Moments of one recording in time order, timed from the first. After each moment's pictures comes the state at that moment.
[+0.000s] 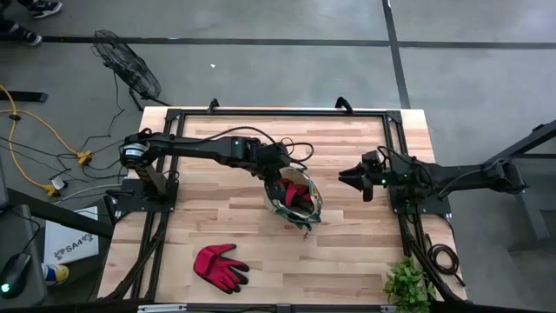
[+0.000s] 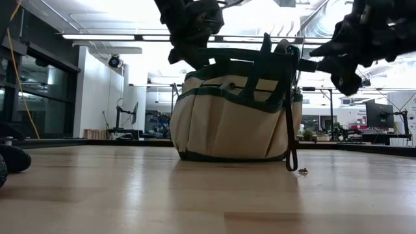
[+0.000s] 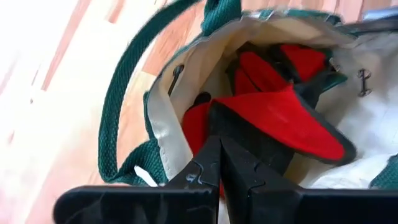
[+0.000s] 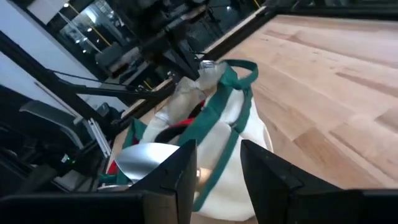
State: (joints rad) left arm 0.04 1.75 1.51 -0.76 -0.07 -0.32; right arm -0.05 0.48 0.21 0.09 0.03 0.63
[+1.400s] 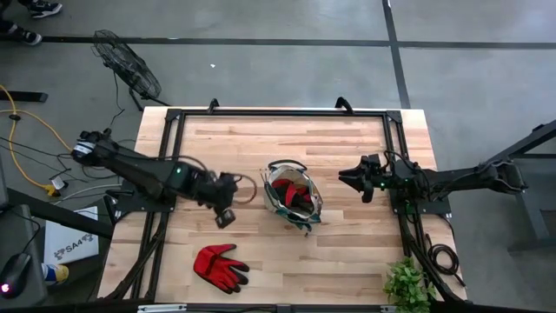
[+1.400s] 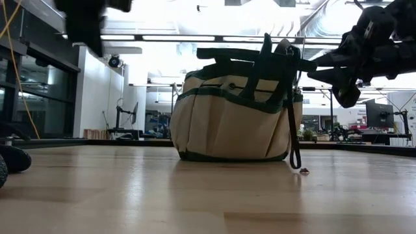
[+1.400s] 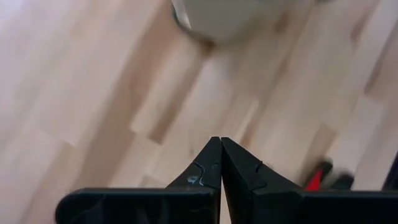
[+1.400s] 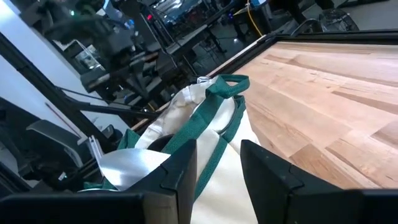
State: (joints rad) left arm -0.31 1.27 1.11 -0.94 -0.18 -0.81; right arm -0.05 0.48 0.01 0.41 0.07 0.60
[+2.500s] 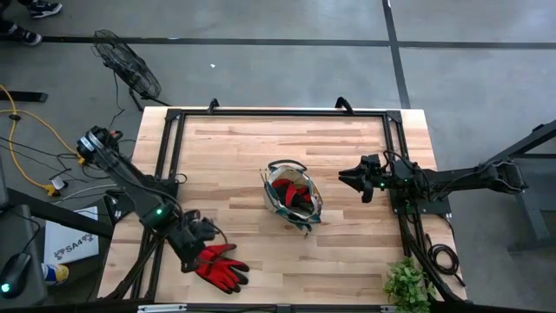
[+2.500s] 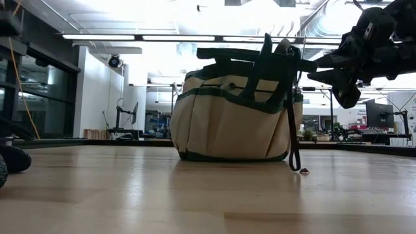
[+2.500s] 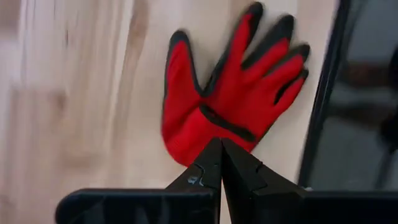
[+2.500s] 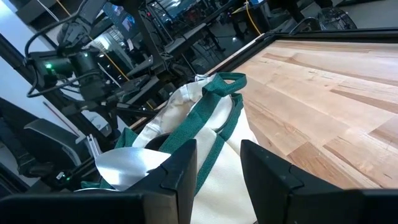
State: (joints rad) left arm -0.78 1.29 0.97 -0.83 -0.06 -0.97; right arm -0.05 0.48 0.01 0.41 0.08 0.60
